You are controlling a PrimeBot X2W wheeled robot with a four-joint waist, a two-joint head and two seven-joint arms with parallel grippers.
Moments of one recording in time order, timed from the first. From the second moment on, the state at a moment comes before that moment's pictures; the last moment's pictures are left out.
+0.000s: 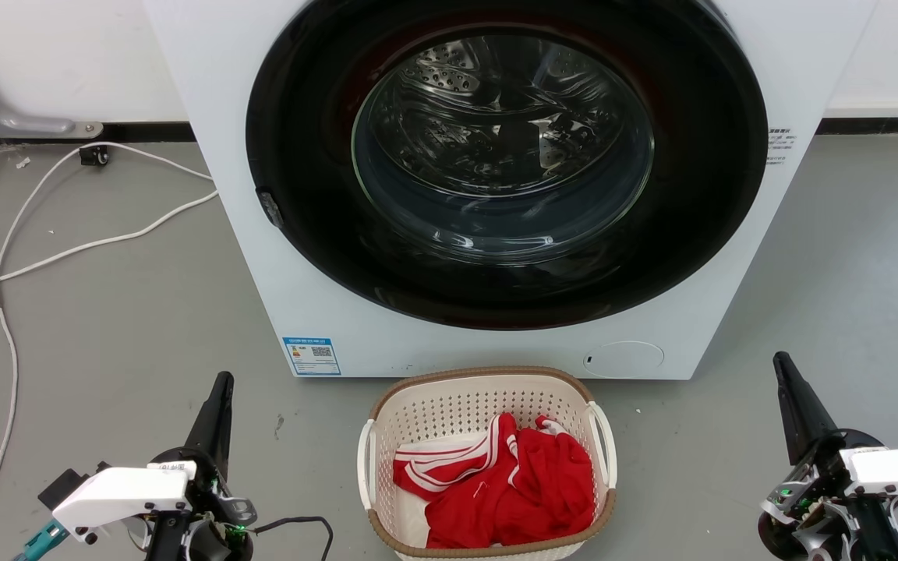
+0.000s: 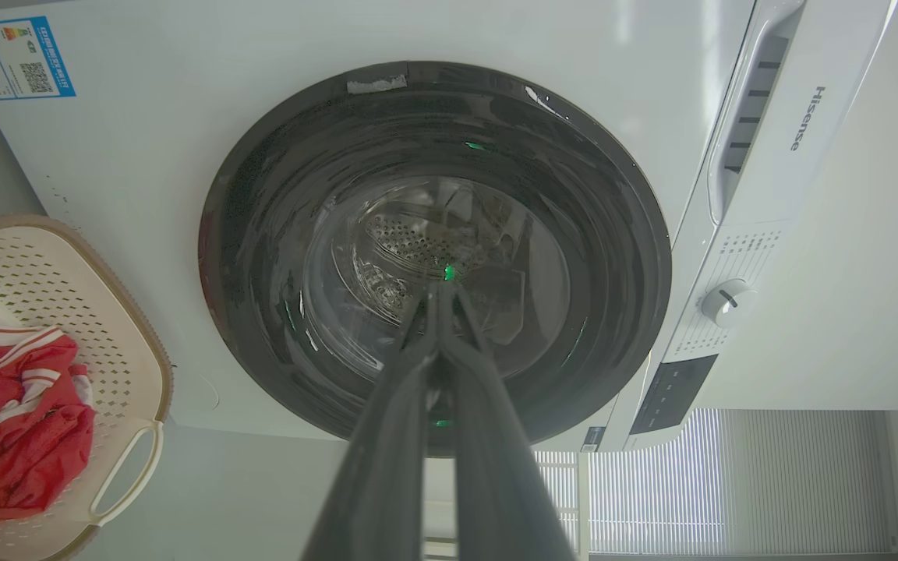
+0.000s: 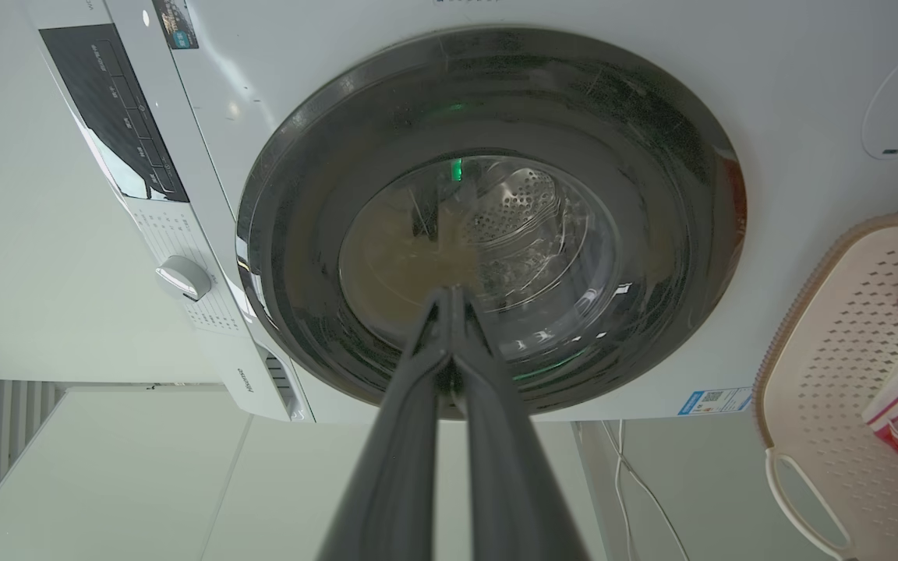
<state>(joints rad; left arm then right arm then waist) -0.10 0.06 0.10 0.25 -1.62 -0.13 0.10 -0.10 -0.06 -0.10 0.25 1.62 0.13 0.10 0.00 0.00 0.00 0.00</state>
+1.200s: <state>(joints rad) -0.07 0.05 0.06 0.25 -1.55 -0.13 0.06 -0.07 -0.06 -0.07 0.26 1.56 0.13 0.06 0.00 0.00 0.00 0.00</state>
